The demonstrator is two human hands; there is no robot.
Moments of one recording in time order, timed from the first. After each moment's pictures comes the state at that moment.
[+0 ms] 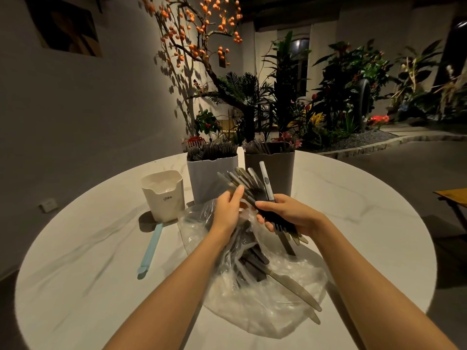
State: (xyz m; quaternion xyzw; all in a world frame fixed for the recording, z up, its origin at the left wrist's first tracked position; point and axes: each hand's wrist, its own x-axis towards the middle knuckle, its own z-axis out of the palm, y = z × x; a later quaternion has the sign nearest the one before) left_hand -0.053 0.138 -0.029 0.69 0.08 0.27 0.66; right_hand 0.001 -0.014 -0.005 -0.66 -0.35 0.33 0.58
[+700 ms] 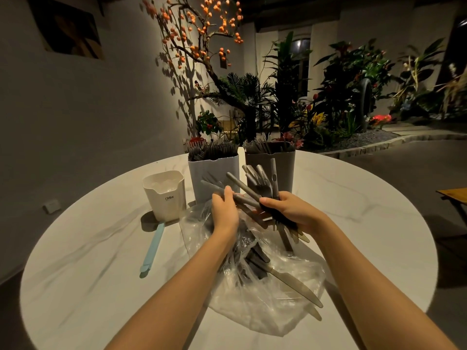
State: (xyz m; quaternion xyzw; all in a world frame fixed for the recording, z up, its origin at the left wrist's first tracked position) left_hand -0.053 0.130 -0.027 0.63 0.22 0.33 0.67; right_hand 0.010 -0.008 -0.011 -0.75 -0.27 0.23 0.56
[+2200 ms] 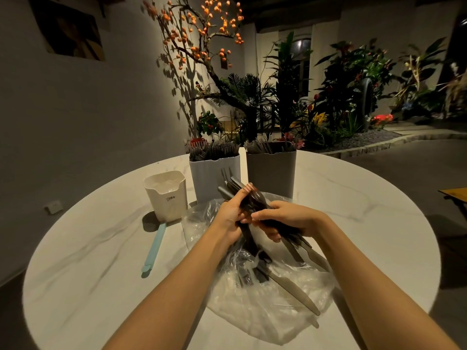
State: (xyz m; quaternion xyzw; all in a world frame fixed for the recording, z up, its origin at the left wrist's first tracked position) left_hand -0.064 0.130 -0.019 0.51 0.14 0.12 0.84; right_hand -0.010 -0.013 0.000 -0.71 -0.39 0.36 0.47
